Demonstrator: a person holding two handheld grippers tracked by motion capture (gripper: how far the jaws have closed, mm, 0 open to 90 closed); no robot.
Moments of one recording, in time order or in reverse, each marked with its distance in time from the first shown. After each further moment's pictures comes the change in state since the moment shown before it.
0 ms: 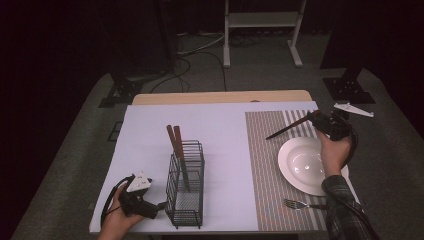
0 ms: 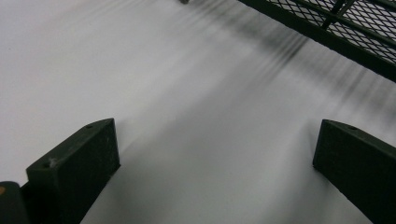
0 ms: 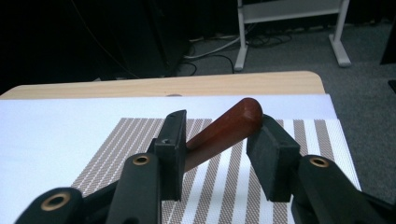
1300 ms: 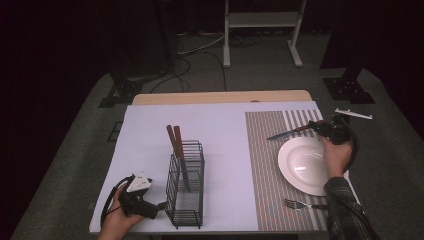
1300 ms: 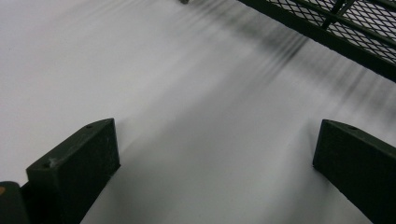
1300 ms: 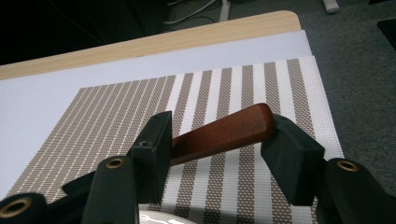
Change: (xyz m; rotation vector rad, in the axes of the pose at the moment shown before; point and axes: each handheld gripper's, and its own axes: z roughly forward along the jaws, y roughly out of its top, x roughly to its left) left arm 0.000 0.000 0.000 0.000 0.000 0.000; right arm -0.029 -0.020 0.015 0.147 -0.069 0.104
